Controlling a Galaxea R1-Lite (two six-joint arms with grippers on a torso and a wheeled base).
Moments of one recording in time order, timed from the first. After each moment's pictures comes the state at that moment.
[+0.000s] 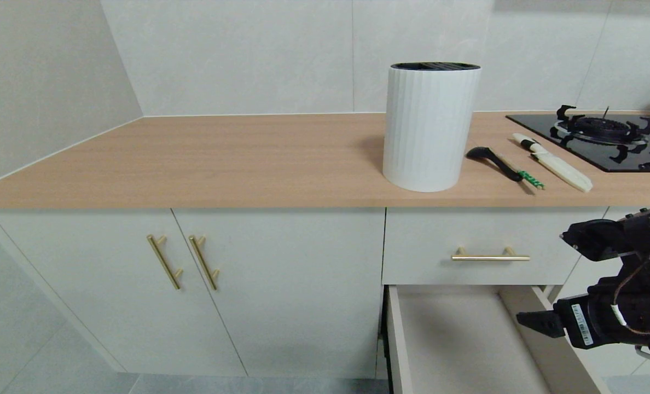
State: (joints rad) left arm 0.00 0.00 0.00 0.00 -0.02 0.01; right arm 0.39 1.39 -0.73 0.16 -0.16 0.14
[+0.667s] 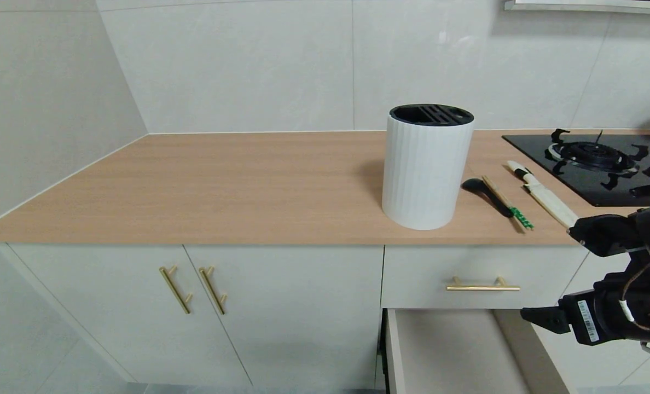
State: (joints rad) left arm 0.00 0.00 0.00 0.00 -0.02 0.01; right arm 0.39 1.36 -0.74 0.16 -0.17 0.12
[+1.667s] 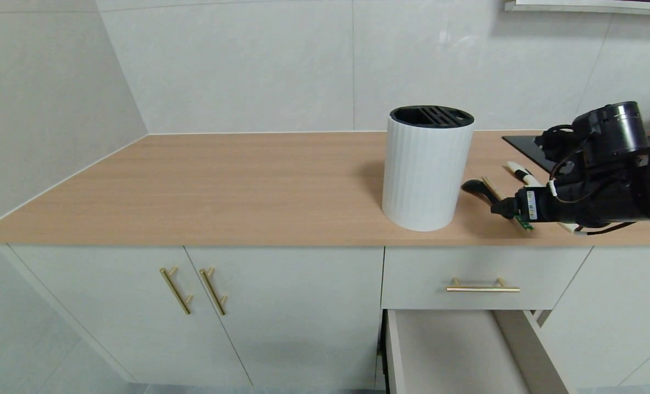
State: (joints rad) left arm 0.00 0.00 0.00 0.00 -0.02 0.01; right arm 0.22 1.72 -1.23 0.11 -0.18 0.11
